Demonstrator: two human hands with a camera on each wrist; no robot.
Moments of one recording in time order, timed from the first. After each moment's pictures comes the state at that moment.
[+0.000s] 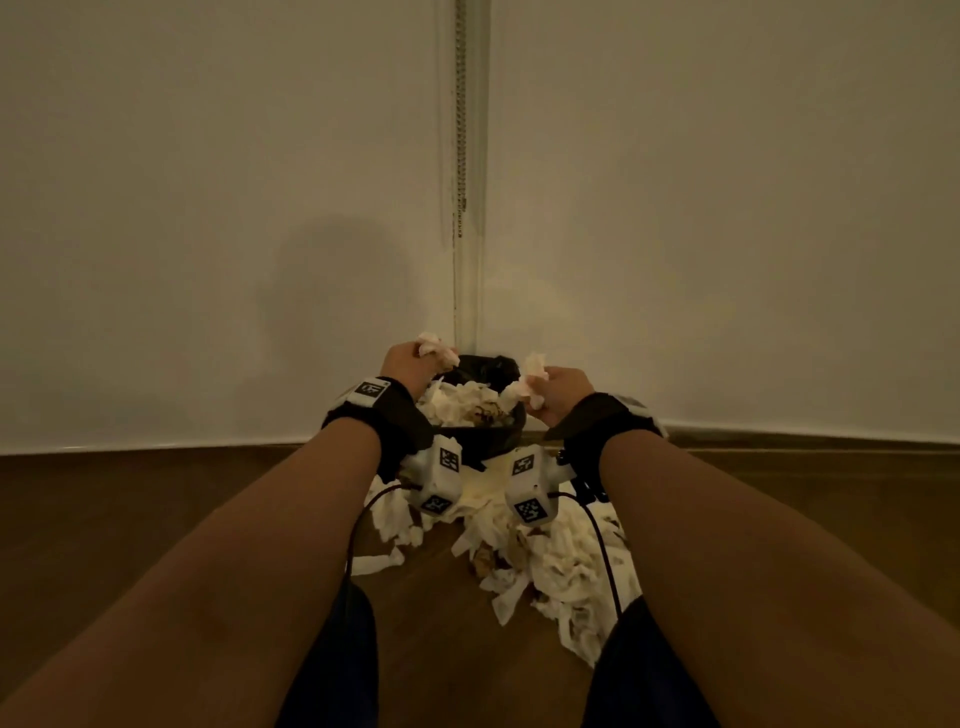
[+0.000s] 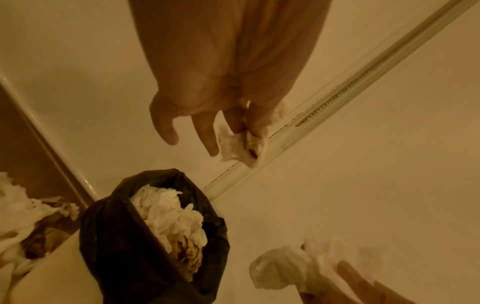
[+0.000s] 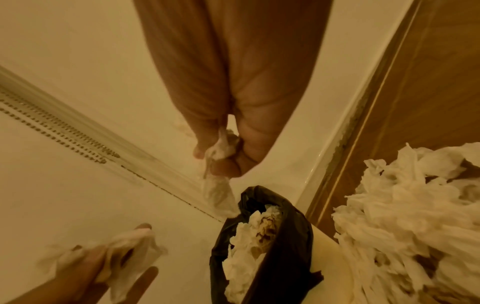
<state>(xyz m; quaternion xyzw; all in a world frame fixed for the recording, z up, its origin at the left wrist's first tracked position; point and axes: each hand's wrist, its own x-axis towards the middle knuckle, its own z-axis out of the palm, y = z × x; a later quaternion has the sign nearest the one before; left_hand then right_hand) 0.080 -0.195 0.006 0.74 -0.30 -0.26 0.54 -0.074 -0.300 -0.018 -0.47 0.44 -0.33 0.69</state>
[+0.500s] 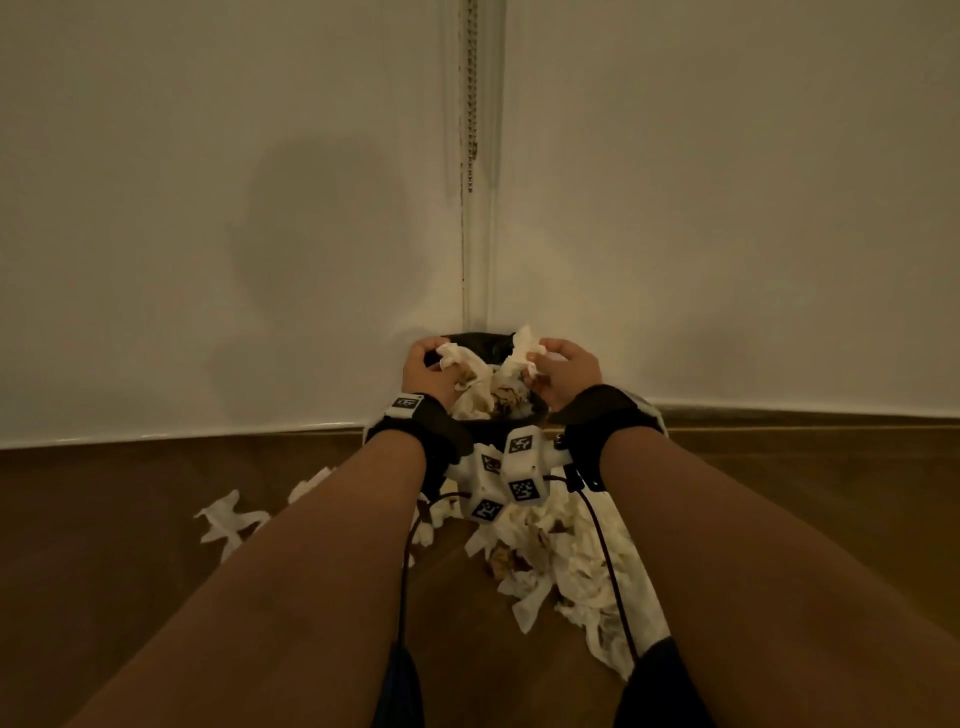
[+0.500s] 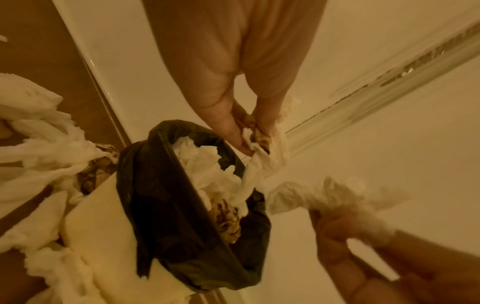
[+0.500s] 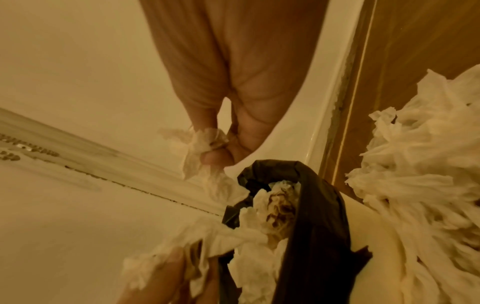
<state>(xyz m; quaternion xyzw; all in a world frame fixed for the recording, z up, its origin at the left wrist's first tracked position) 0.104 -0.251 -0.072 0.68 -0.22 -0.26 0.65 -0.022 -0.337 -0.058 -0.46 0.41 -0.38 0.69</state>
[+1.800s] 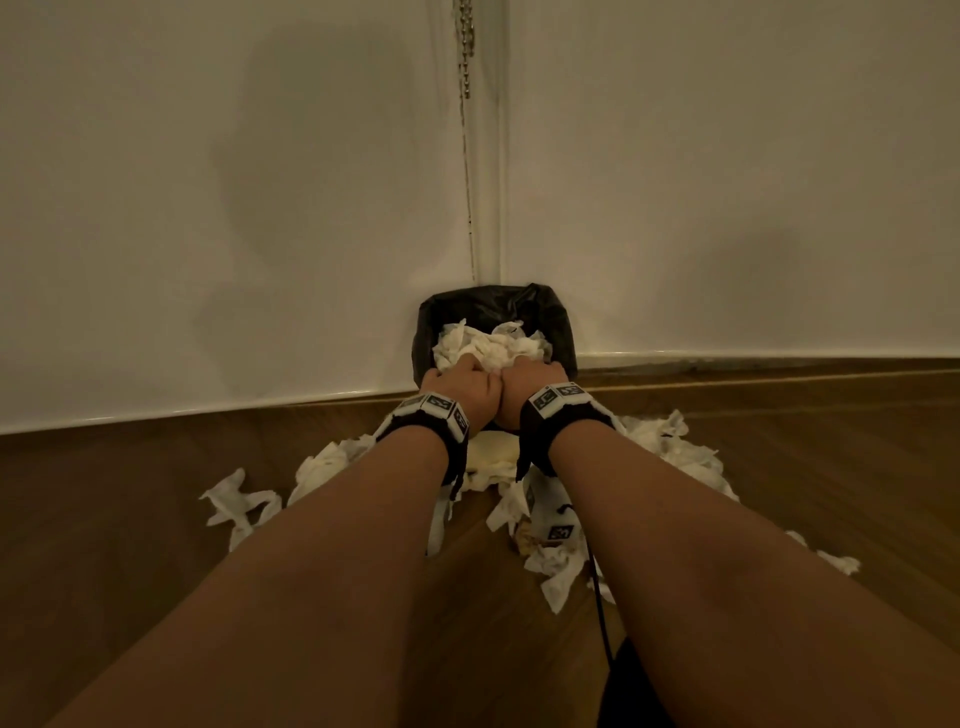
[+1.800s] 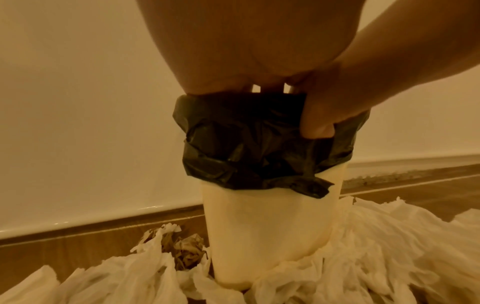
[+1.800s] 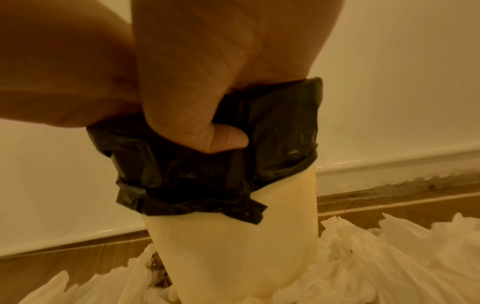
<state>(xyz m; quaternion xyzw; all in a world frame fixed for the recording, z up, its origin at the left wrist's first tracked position) 0.114 -0.262 -0.133 0.82 -0.56 -0.10 0.03 0.029 -0.332 -0.134 -0.92 0.37 0.10 0.06</state>
